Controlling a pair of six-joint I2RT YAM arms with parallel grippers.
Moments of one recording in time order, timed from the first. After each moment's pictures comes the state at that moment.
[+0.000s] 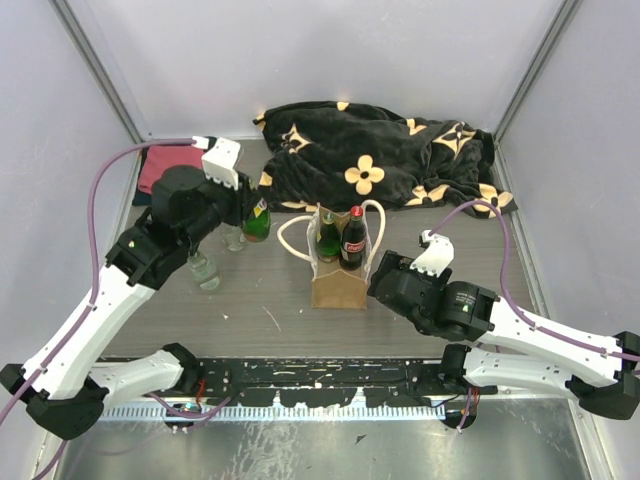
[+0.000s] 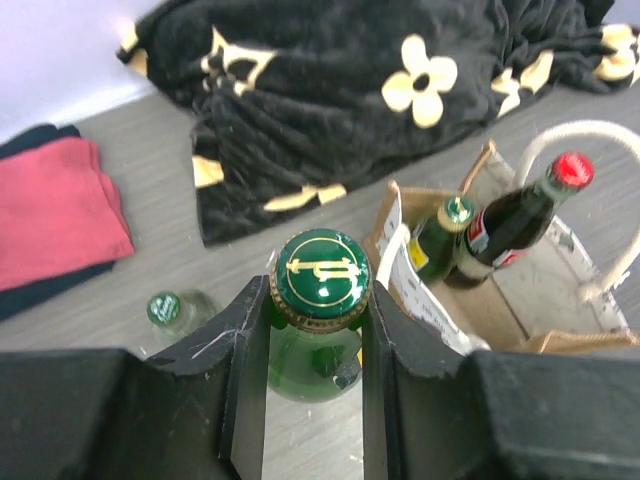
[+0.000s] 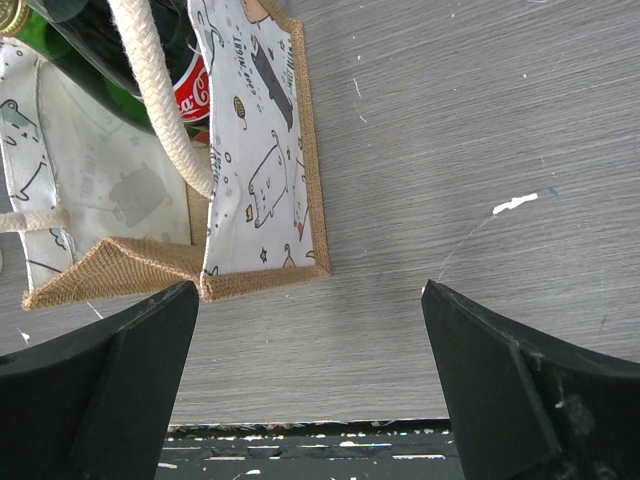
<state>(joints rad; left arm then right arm) -0.65 1.02 1.26 -0.54 -0.17 -0.06 1.16 0.85 0.87 -1.02 0.79 1.24</state>
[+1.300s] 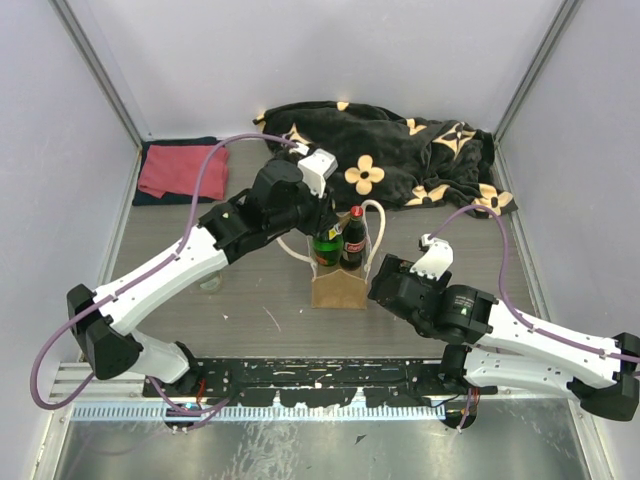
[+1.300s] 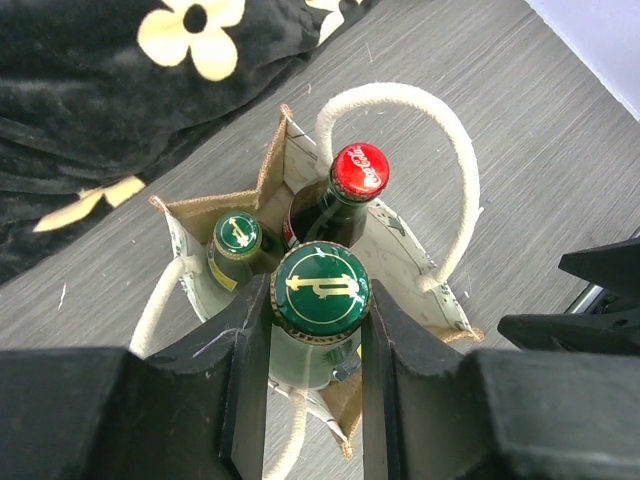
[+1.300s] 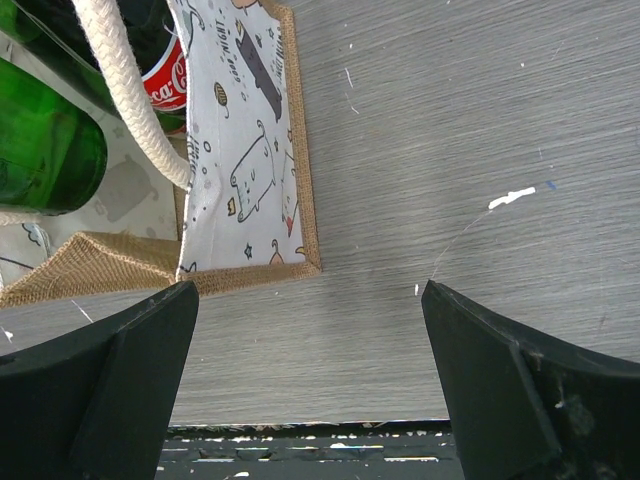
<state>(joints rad) -0.88 1.42 1.43 -0.47 -0.04 -0.19 1.16 0.82 0.83 -1.00 0.78 1.24</state>
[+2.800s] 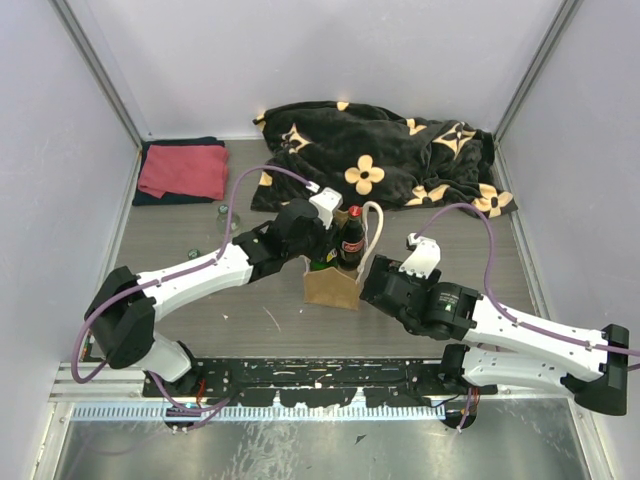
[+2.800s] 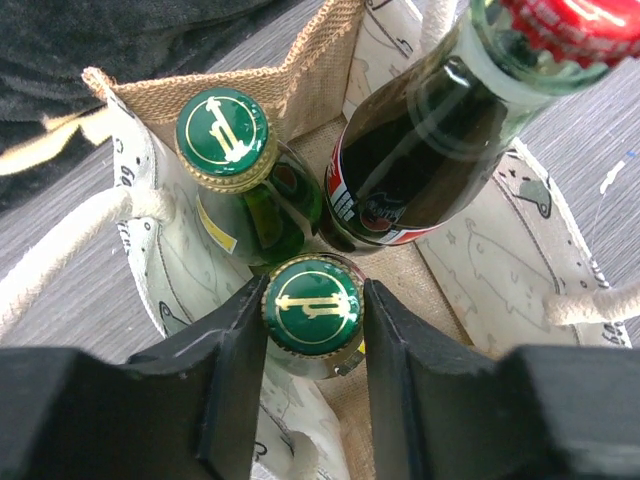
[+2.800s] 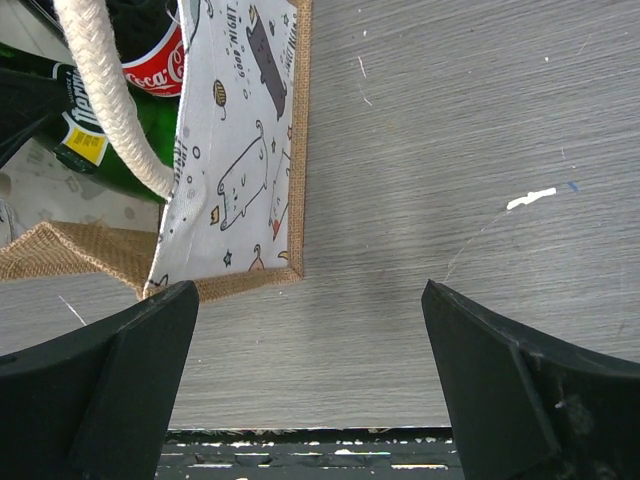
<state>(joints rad) -0.89 1.51 1.07 -0.12 -0.14 -0.16 1.16 0.90 0.82 -0.93 0.77 1.22</state>
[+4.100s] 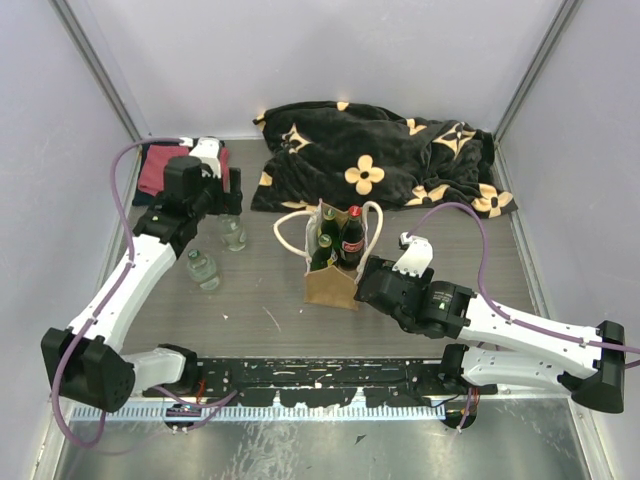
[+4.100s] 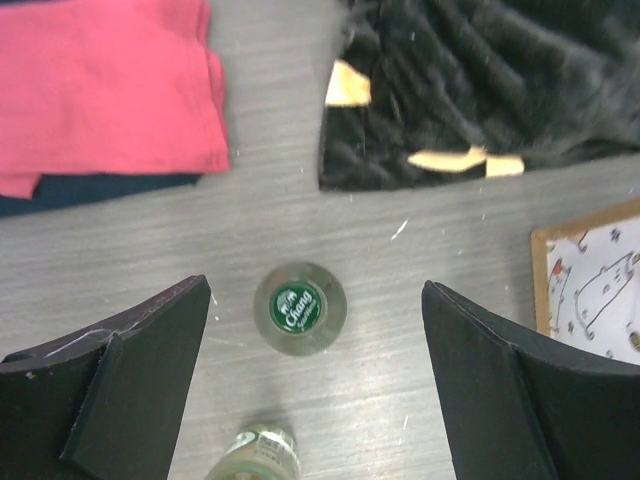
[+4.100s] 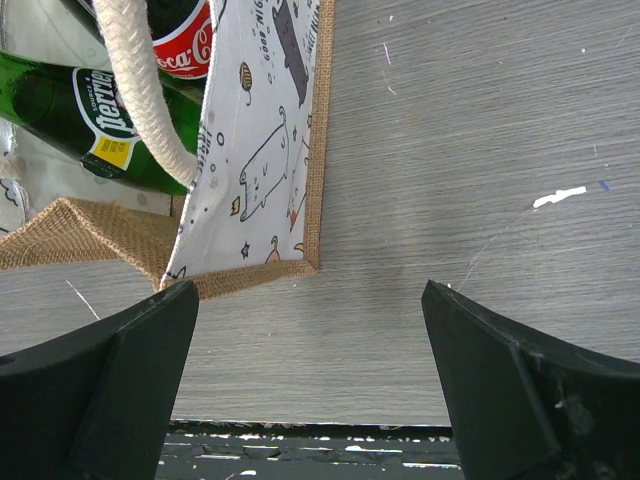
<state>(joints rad) -0.30 1.22 1.11 -0.34 -0.11 -0.07 1.15 0.94 0.82 -0.88 0.73 1.19</state>
